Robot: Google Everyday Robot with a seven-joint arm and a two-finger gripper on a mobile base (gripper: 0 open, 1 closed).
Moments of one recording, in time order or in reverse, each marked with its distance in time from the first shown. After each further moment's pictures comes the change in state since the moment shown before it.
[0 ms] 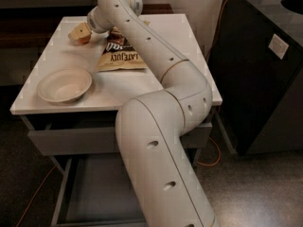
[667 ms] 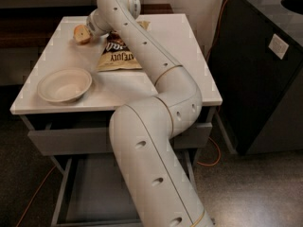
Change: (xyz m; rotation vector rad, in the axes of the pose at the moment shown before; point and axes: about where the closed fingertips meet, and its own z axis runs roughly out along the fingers) arm 0.008 0.002 0.015 -0.025 0.028 -0.013
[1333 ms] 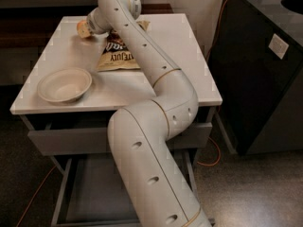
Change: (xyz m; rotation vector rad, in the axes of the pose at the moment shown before) arm -0.006 -0.004 0.004 -0.001 -0.033 -0.011
